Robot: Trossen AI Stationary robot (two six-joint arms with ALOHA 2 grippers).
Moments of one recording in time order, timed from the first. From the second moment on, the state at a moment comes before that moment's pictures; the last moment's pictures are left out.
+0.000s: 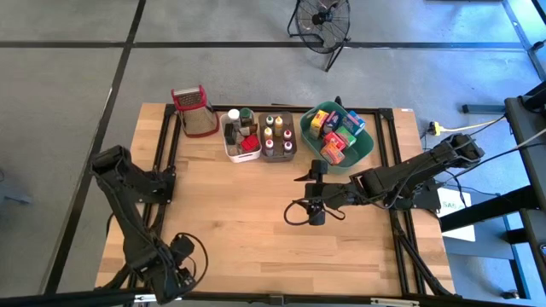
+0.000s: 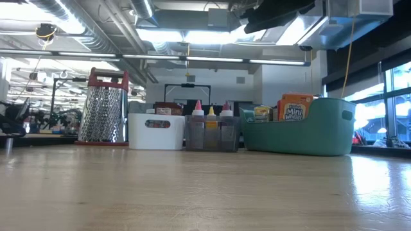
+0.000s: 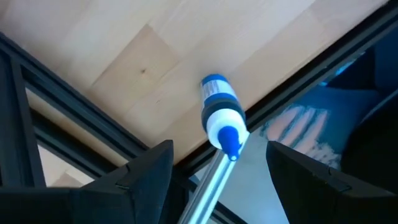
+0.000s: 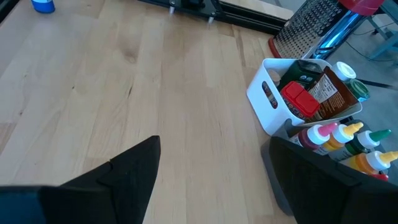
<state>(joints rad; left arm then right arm) -1.02 1.65 1.39 -1.17 0.08 -1.89 0.38 1.41 1.04 -0.31 0.49 0.04</state>
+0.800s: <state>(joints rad) -1.04 1.70 1.37 -1.12 0.10 -1.92 0.36 1.41 1.04 -0.32 0.42 0.05</state>
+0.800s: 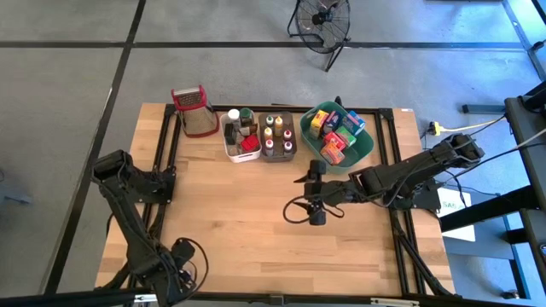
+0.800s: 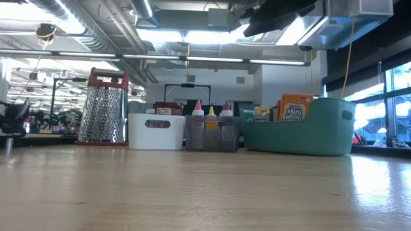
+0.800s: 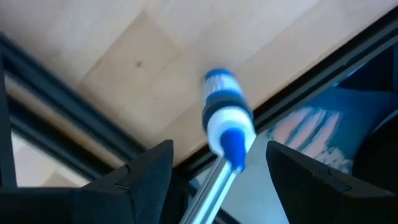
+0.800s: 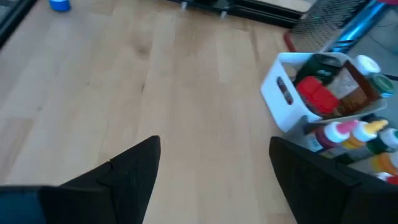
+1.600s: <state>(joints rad) -1.04 1.70 1.37 -1.12 0.07 -1.97 0.36 1.41 1.04 -0.36 0.41 0.09</state>
